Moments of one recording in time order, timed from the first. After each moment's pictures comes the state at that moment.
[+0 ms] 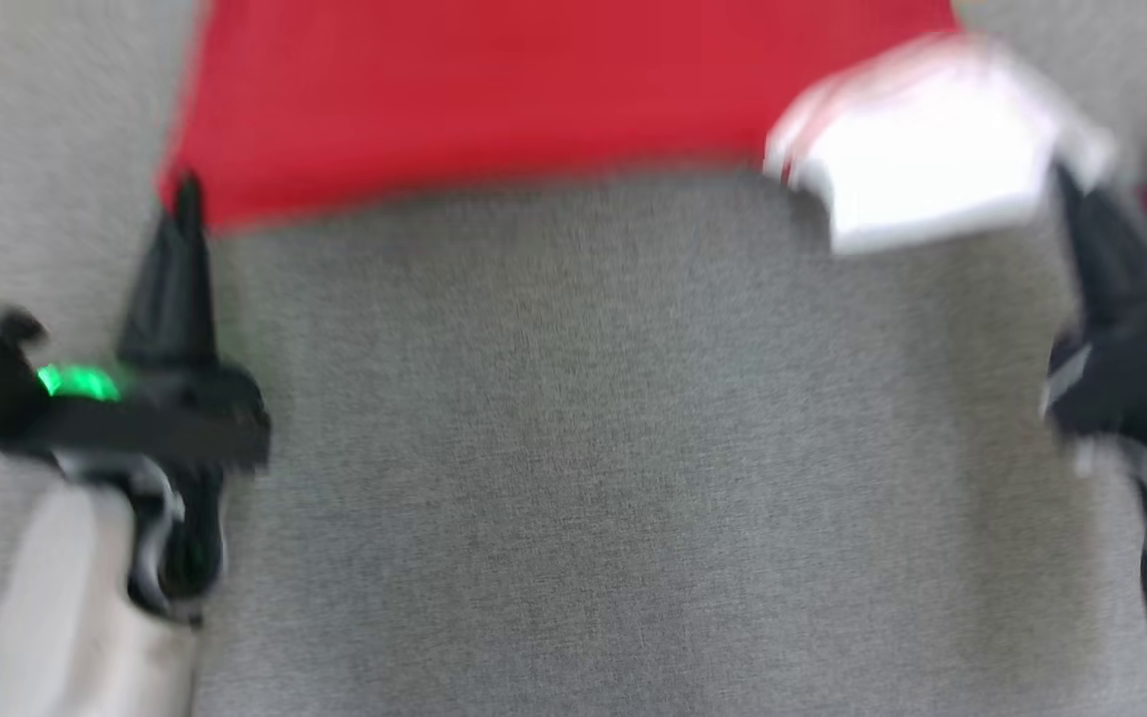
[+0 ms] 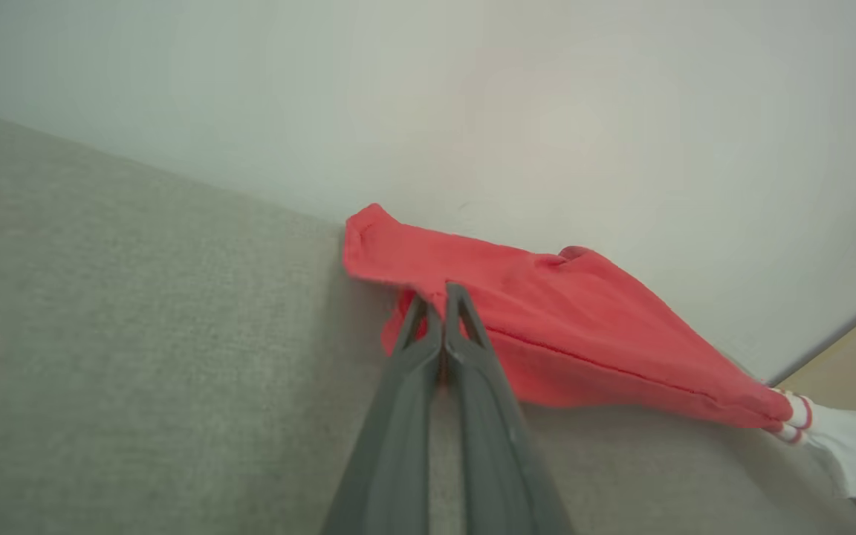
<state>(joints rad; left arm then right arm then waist) -0.58 0.22 -0.11 0.24 -0.66 -0.13 -0.26 -0.51 -0.29 -0.04 -0.07 0.44 0.13 0.36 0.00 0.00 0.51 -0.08</state>
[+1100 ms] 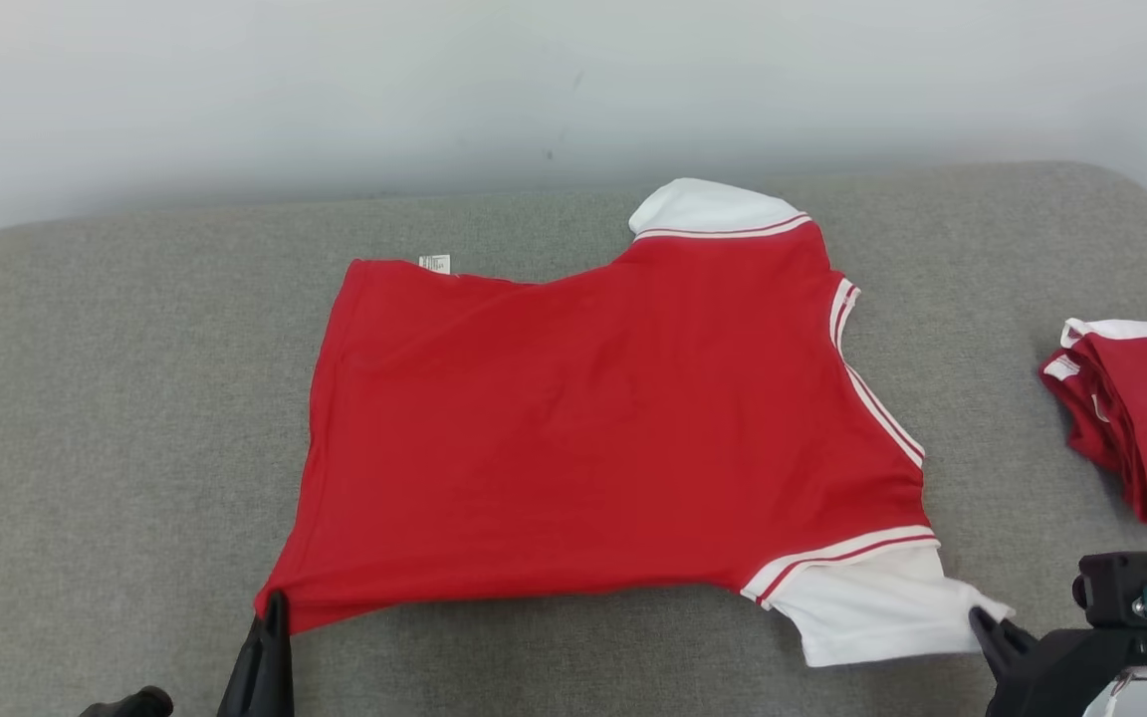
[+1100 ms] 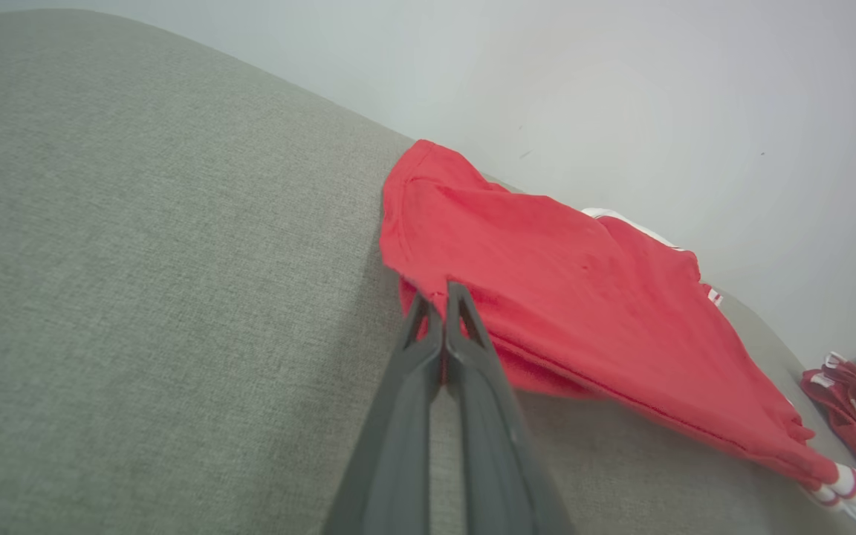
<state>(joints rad) 0.05 0.12 -0.11 0.13 -0.58 -0.03 -0.25 0.10 -0.07 -0.13 -0.26 0.20 0.13 0.76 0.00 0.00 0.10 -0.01</state>
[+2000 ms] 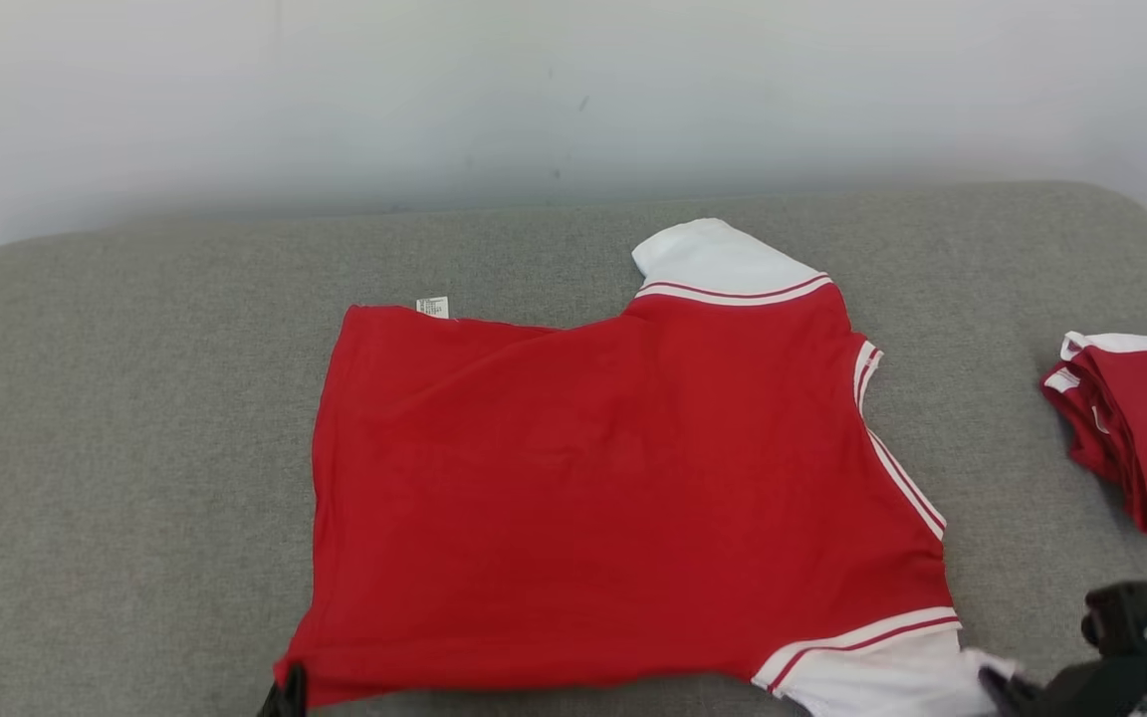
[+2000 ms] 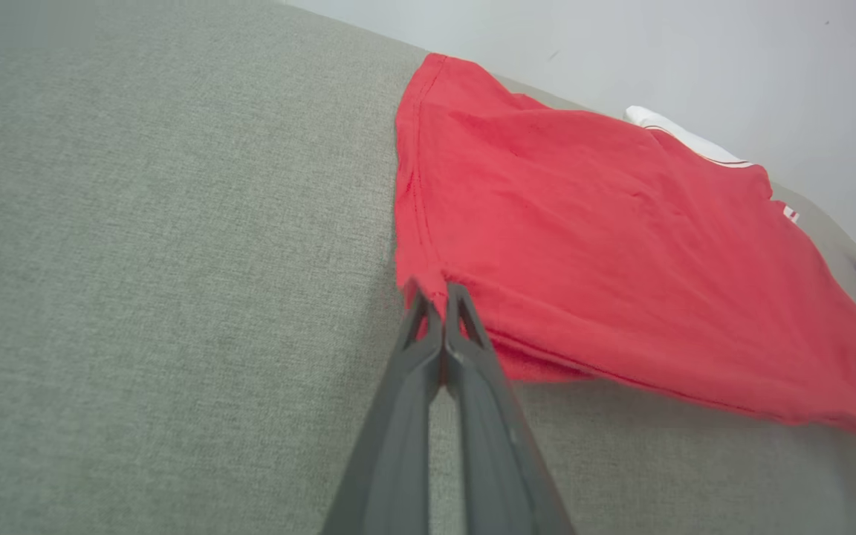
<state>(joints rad) 0.18 0.19 -0.17 0.02 -0.49 0.08 -0.11 0.20 -0.11 -0.13 -0.35 0.28 0.13 0.95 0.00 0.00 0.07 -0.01</state>
